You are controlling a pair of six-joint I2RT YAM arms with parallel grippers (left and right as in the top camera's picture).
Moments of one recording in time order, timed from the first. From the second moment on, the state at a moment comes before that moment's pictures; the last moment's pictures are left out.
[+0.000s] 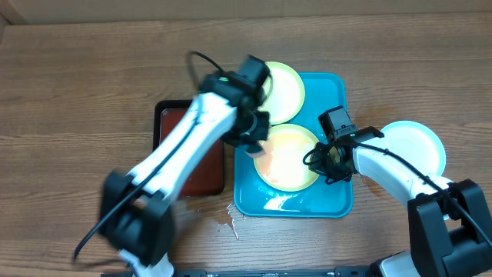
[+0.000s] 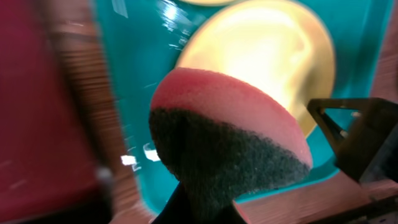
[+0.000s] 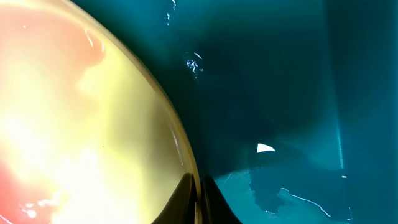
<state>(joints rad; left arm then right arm) -0.51 1.84 1.62 -1.18 0.19 -0.44 0.33 1.66 0.90 -0.68 -0.09 0.70</state>
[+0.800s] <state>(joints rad) -0.19 1.77 1.12 -0.89 -0.01 -0.42 0.32 1.66 0.90 -0.70 -0.09 0.58</state>
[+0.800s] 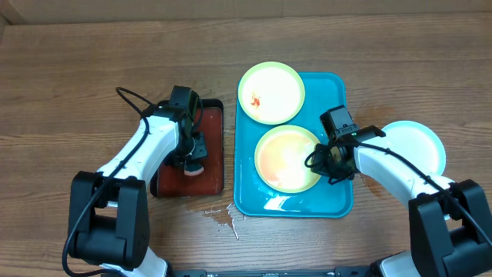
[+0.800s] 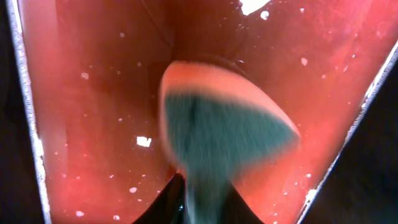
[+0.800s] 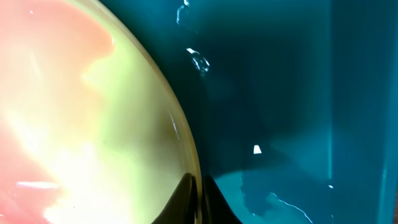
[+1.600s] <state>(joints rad) 0.07 1.38 1.66 -1.28 0.26 -0.32 0.57 1.56 1.47 -0.90 0.08 0.35</state>
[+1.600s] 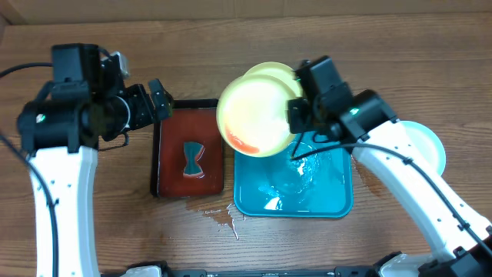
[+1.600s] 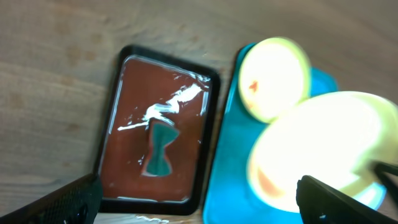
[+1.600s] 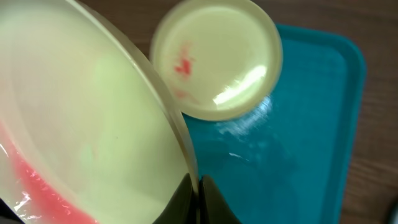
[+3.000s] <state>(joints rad) 0.07 1.36 1.69 -1.39 0.26 -0.32 1.20 1.76 1.51 -0.72 1.20 0.37</state>
